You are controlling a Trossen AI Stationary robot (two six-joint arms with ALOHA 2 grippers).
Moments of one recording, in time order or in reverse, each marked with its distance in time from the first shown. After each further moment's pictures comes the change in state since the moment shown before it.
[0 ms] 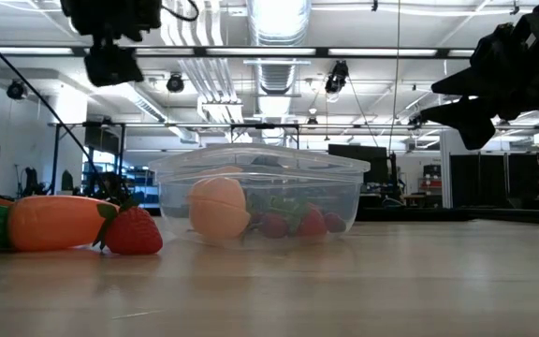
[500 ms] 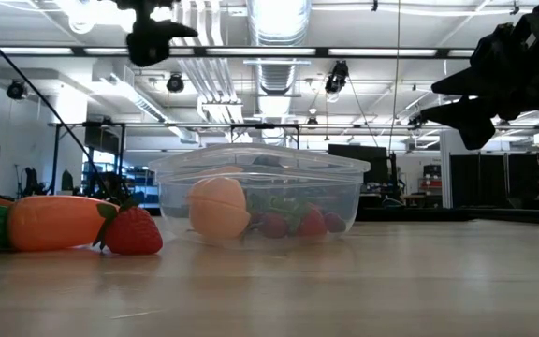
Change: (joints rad) left arm 0.000 0.028 -0.001 0.371 0.001 -0.151; right arm 0.000 0.000 0.000 0.000 0.000 0.000
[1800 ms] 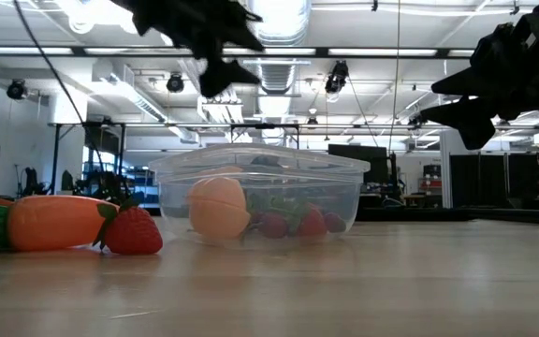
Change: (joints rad) left arm 0.226 0.352 0.188 0.095 0.146 0.370; right arm 0.000 0.000 0.000 0.000 0.000 0.000
